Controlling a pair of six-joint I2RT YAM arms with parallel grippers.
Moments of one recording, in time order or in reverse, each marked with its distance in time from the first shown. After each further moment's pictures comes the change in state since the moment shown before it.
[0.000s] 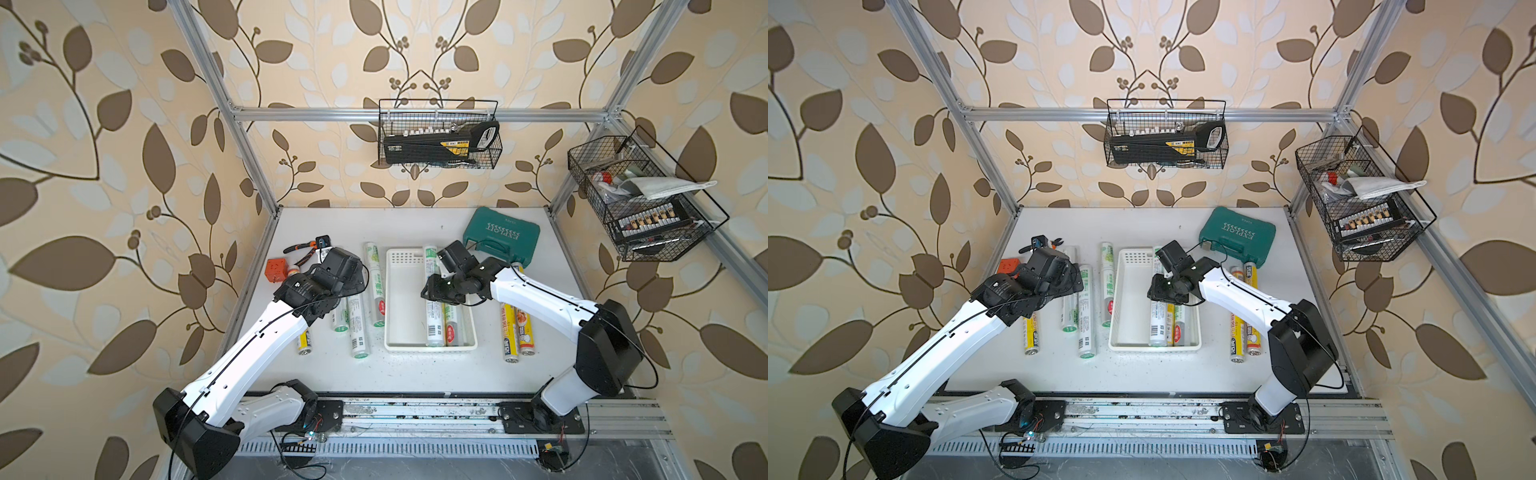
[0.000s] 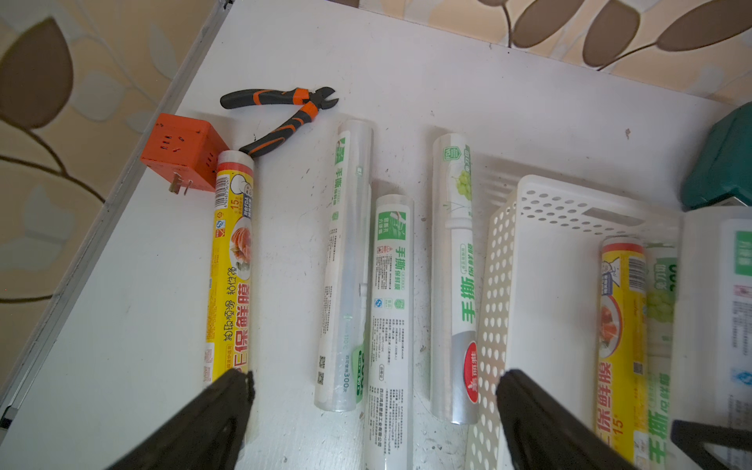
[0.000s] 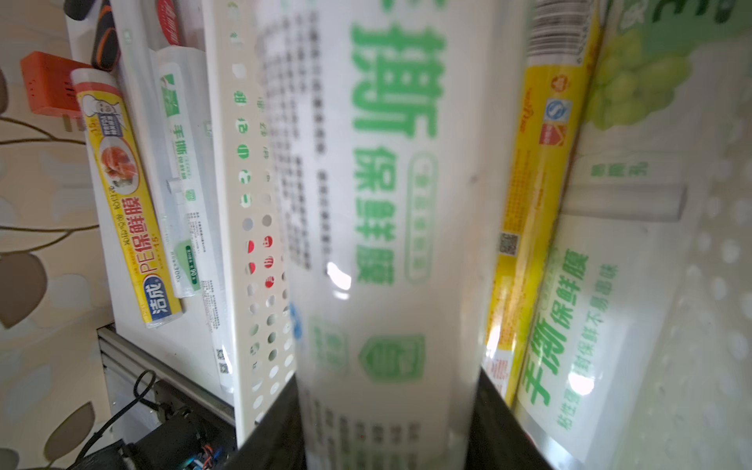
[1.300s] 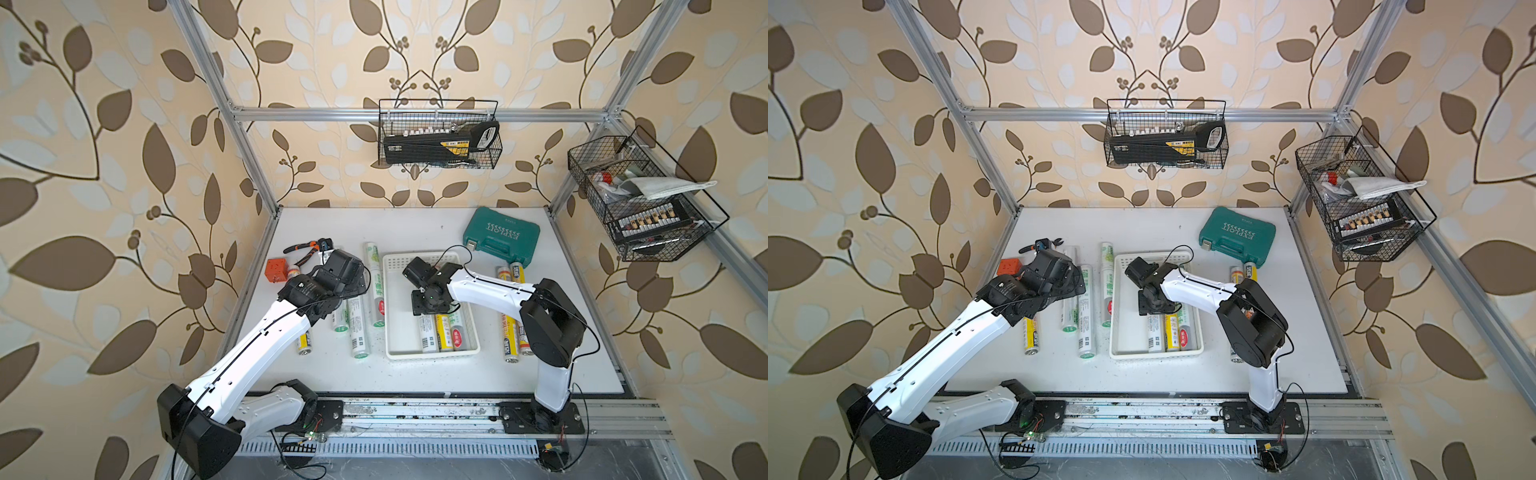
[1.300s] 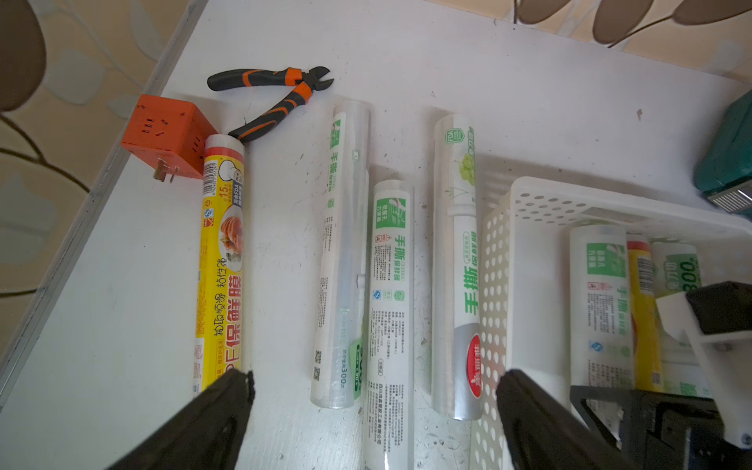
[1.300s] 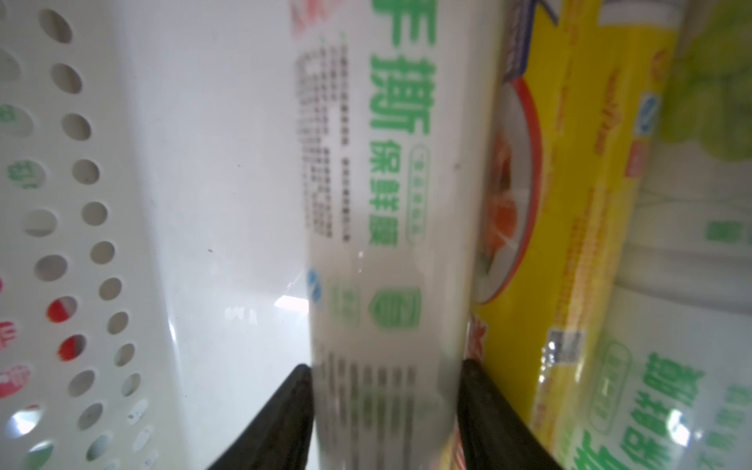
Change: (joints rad) left arm 0.006 0.010 -0.040 0.024 0.028 0.000; right arm 0.127 0.279 0.151 -0.134 0.274 -0.012
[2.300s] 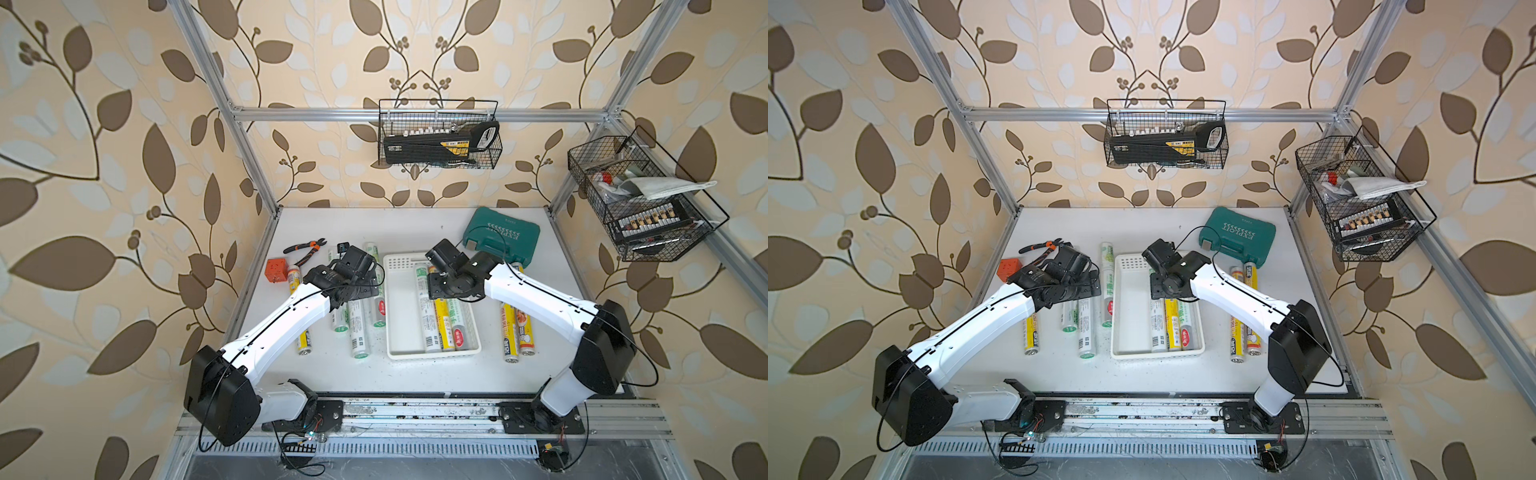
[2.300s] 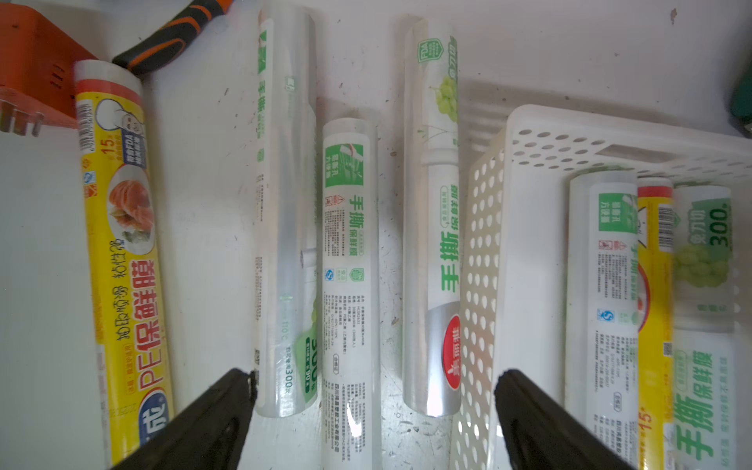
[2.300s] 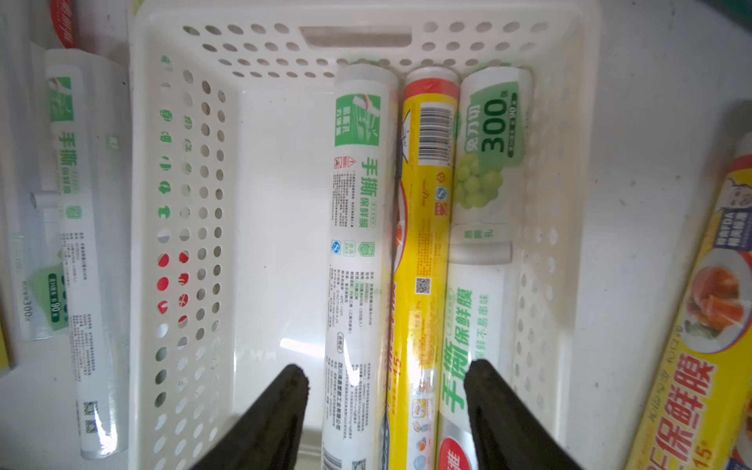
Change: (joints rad) left arm 0.023 0.187 -0.015 0.101 0.181 -0.002; right arm -0.066 -0.305 -0.016 -0.092 0.072 -0.091
